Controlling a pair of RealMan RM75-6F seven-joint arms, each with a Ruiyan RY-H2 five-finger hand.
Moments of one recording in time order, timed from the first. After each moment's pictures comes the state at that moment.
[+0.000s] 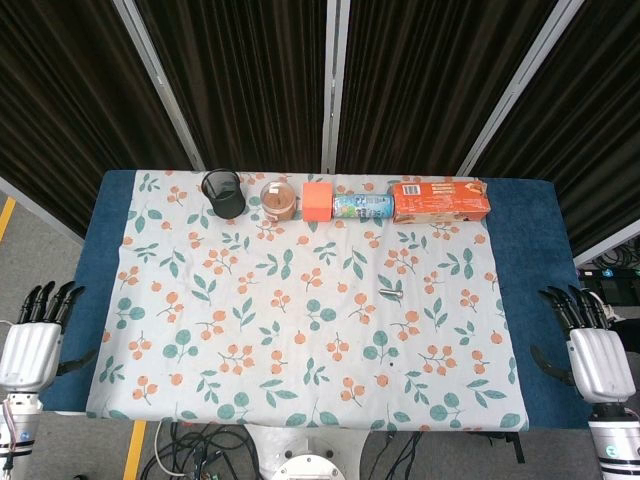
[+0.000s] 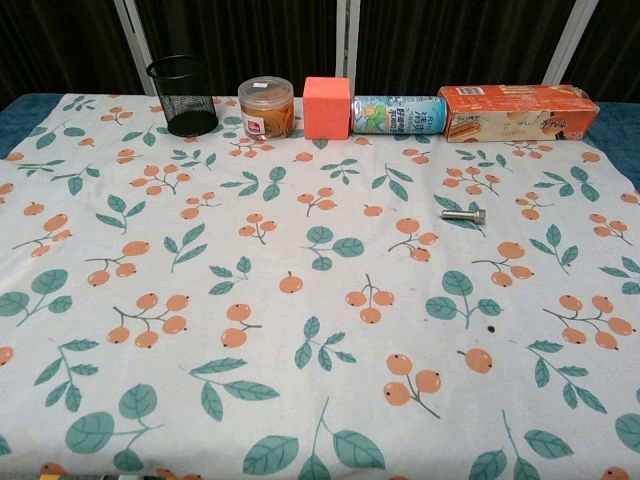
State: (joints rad) left arm -0.08 -1.22 -0.05 -1.55 1.50 1.52 0.11; right arm 0.10 -1.03 0.03 -1.77 -1.51 1.51 0.01
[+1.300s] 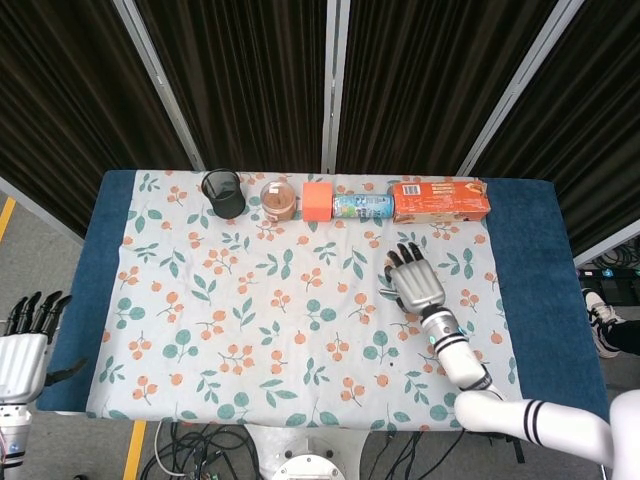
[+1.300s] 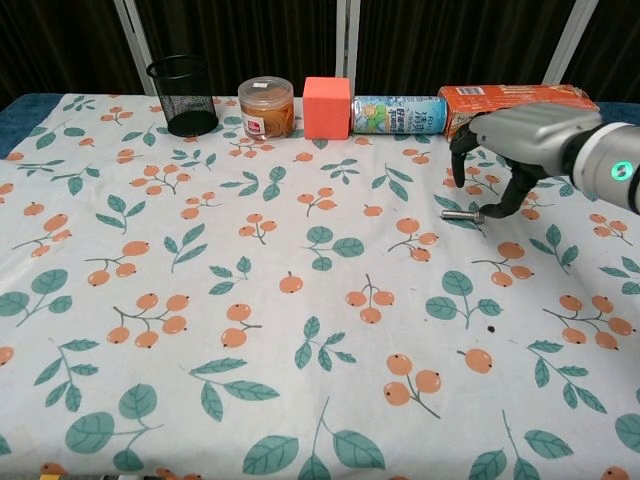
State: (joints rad) left arm -0.04 -1.24 -0.04 -1.48 1.50 1.55 0.03; right arm 0.76 -1.55 0.21 -1.51 -0.86 0.94 -0.77
